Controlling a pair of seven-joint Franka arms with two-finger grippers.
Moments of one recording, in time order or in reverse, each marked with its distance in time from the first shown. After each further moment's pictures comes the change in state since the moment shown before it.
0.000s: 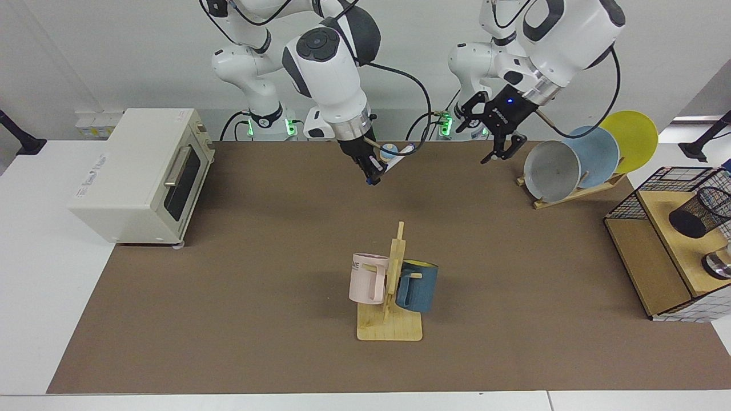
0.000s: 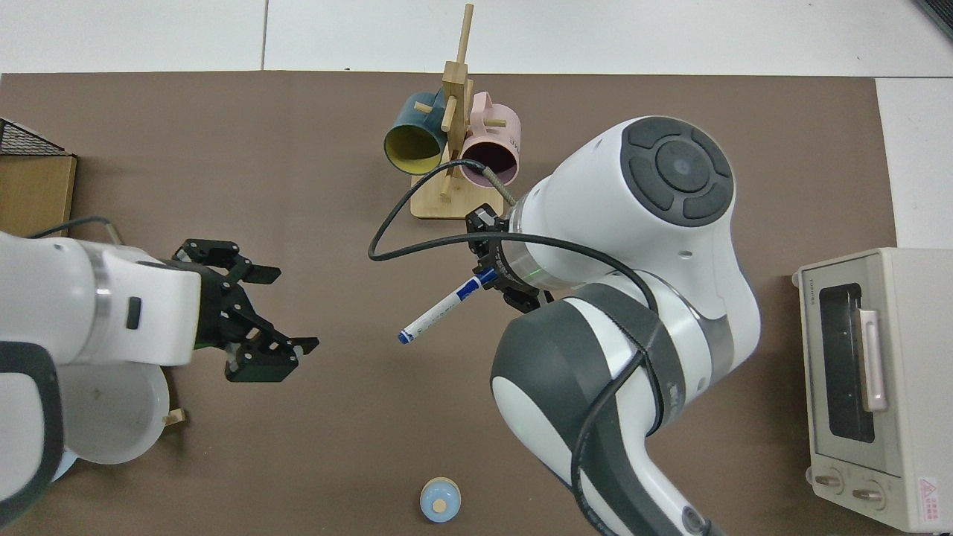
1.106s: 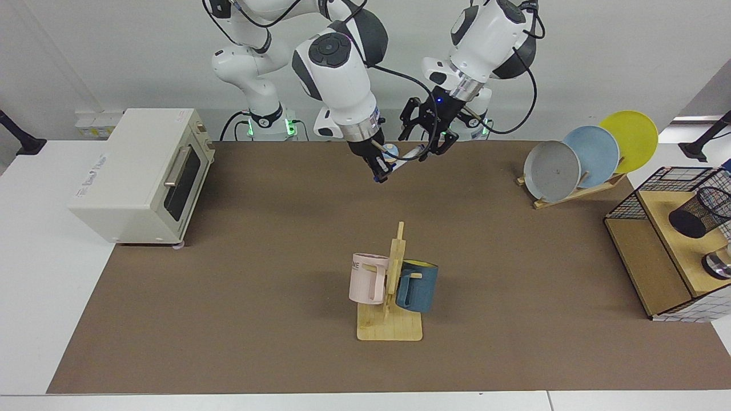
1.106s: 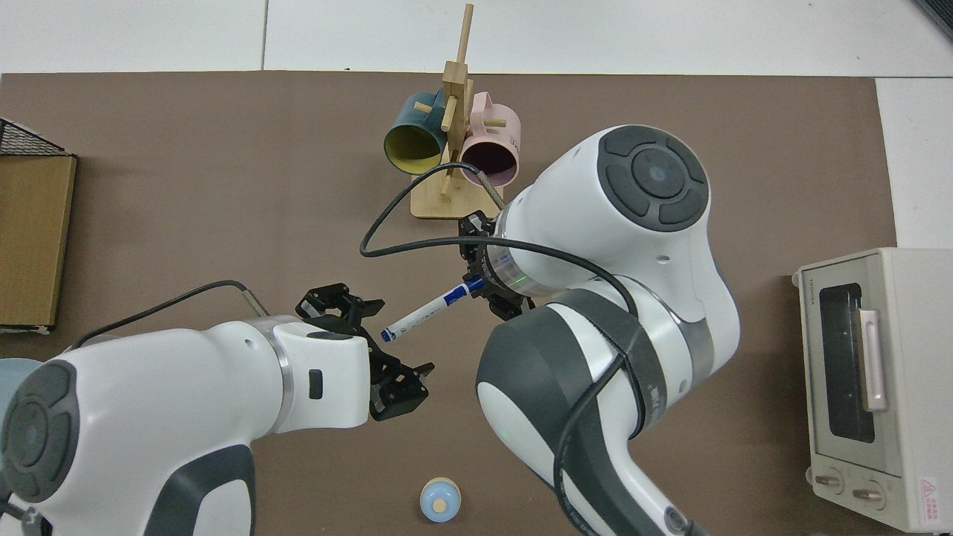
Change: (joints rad) left arm -0.101 -0.076 -0.160 -0.209 -0.025 0.344 -0.255; right arm 0.024 0.010 0.000 -0.010 0.014 -0.003 0.118
